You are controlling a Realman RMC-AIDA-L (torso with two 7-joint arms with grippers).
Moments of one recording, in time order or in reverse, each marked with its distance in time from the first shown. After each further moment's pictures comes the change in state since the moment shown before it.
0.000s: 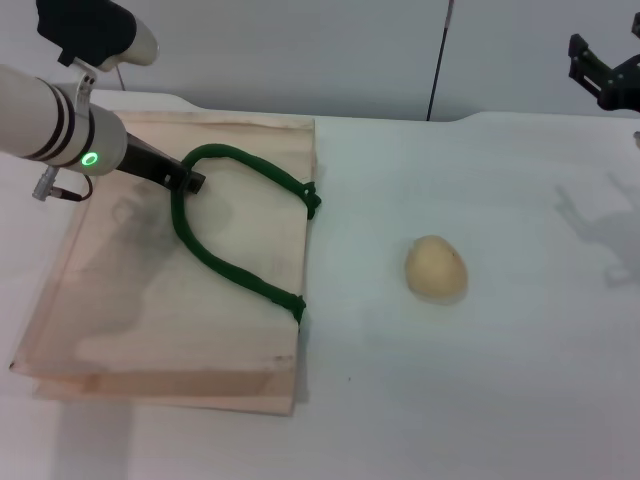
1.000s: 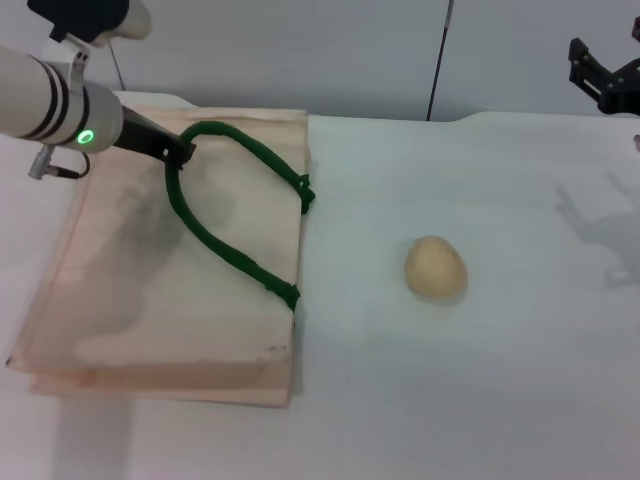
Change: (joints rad) left arm 0.015 -0.006 0.002 0.080 -0.008 0.000 -0.008; right arm -0.003 0.000 -0.004 0.001 0.000 -0.009 -0.002
